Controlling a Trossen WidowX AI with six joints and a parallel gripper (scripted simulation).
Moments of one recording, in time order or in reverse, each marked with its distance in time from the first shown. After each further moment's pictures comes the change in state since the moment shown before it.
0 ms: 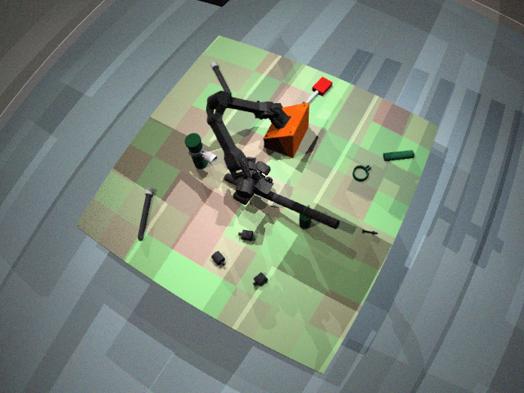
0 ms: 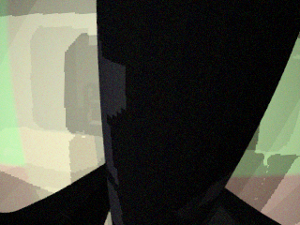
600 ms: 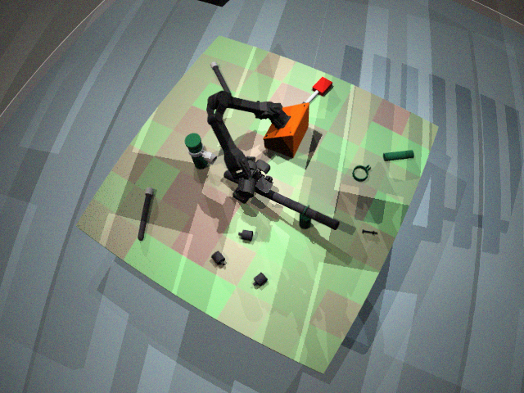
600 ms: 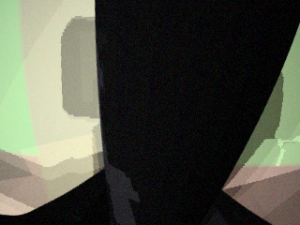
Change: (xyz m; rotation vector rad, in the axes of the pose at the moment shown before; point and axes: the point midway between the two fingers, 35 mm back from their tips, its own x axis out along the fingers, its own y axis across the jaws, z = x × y) arm -0.009 0.002 -0.003 0.006 0.032 0.021
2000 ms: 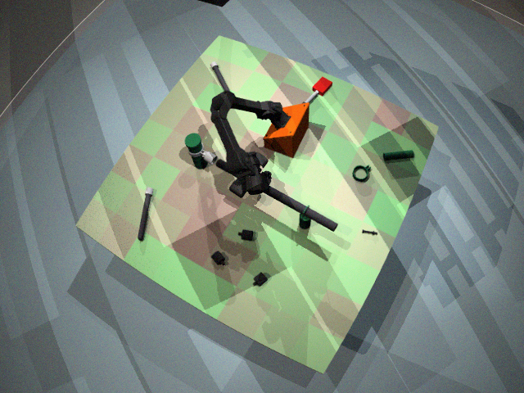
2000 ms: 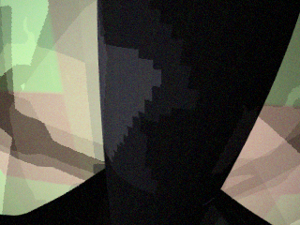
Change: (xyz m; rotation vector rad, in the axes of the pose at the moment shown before) arm -0.057 -0.002 -0.018 -0.008 0.214 -0.006
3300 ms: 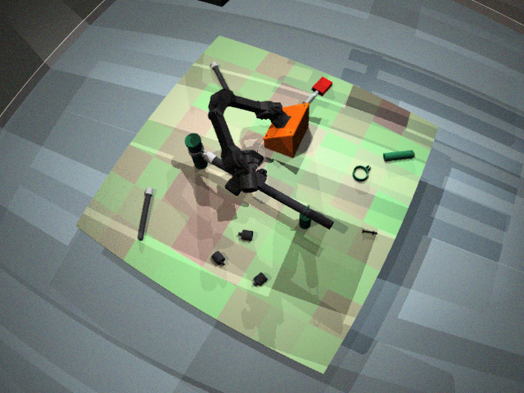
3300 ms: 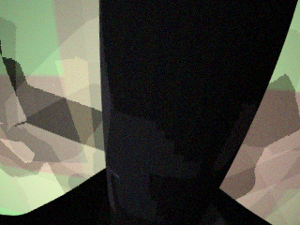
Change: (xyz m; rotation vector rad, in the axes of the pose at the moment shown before) arm 0.002 -0.002 -0.019 -0.008 -0.003 0.015
